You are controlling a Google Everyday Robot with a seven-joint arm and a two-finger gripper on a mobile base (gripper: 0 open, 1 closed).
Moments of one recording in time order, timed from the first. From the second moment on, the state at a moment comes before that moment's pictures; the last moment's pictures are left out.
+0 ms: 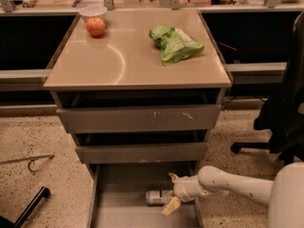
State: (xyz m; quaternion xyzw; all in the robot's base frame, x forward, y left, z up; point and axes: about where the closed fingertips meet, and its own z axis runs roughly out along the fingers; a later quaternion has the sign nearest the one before) arm 0.495 -0.063 0.295 -0.54 0.75 0.27 0.28
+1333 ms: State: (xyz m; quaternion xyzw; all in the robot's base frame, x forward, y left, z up) arm 0.522 -0.047 0.175 -0.52 0.77 0.28 0.25
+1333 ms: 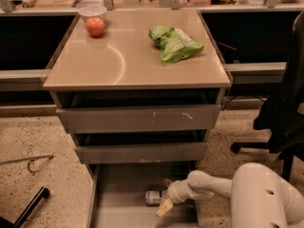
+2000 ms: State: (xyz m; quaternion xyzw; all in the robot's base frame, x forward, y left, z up) arm 0.539 -0.055 0.138 -0.51 0.77 0.29 0.25
